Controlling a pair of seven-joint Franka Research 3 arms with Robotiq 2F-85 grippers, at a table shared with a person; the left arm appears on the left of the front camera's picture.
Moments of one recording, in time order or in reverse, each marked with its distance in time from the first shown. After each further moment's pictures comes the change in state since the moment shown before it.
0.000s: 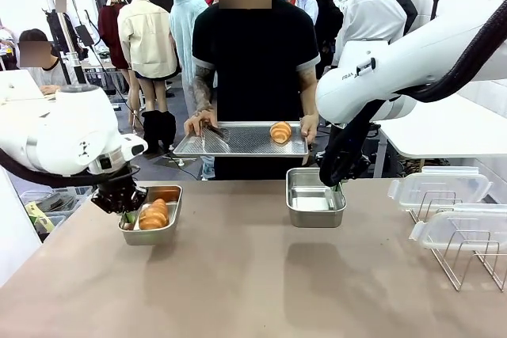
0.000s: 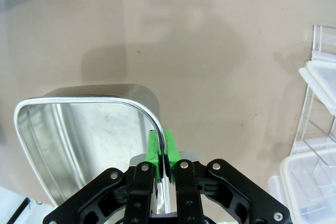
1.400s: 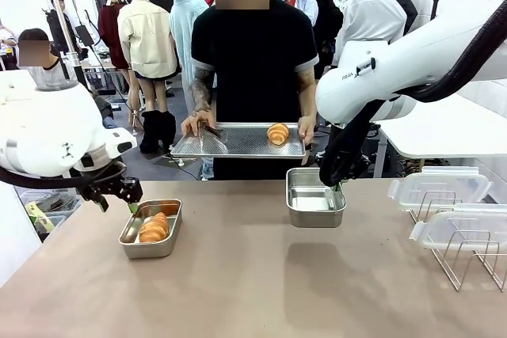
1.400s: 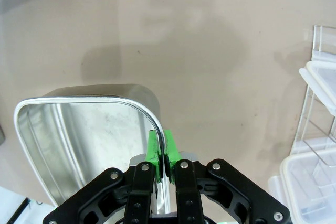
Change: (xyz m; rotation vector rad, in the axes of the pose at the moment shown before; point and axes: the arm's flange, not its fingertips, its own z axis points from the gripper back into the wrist) left arm -0.009 0.021 0.033 0.004 -0.103 -0.167; right arm 0.000 0.000 0.000 0.000 0.000 0.000
